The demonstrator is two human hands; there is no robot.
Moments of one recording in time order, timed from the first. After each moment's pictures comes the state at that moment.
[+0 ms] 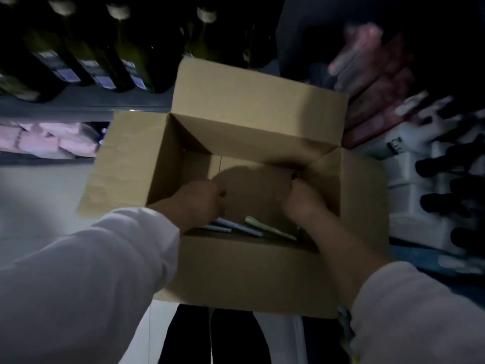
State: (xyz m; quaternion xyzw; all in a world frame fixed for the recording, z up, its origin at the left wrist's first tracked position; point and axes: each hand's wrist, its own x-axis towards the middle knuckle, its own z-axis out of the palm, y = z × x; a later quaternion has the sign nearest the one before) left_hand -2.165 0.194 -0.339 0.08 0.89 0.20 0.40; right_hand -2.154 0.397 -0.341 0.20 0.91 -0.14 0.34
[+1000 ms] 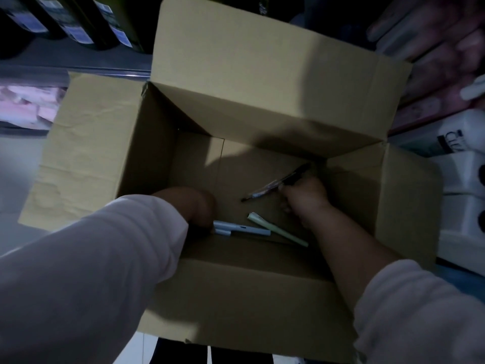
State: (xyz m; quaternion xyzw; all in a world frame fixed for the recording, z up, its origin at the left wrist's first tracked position) left_hand -2.187 0.205 -0.434 0.15 0.76 0.01 0.63; right_hand -2.174 0.404 -0.427 0.40 0.78 -0.37 0.29
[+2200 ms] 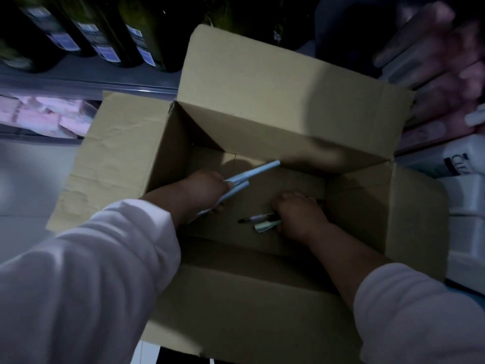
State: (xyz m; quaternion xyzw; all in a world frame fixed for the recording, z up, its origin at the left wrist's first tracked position) left_hand -2.202 0.194 -0.394 -0.21 0.75 0.44 0.44; right_hand -2.173 0.394 -0.428 -0.16 0.92 0.04 0.36
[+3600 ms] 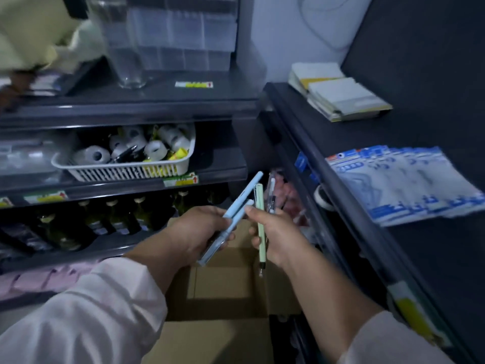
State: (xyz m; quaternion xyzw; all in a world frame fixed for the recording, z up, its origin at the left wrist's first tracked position) left_hand -2.156 0.263 0.003 -0.09 0.68 0.66 0.32; right_hand -2.132 0.410 -0.009 0.27 0.58 -0.76 0.10
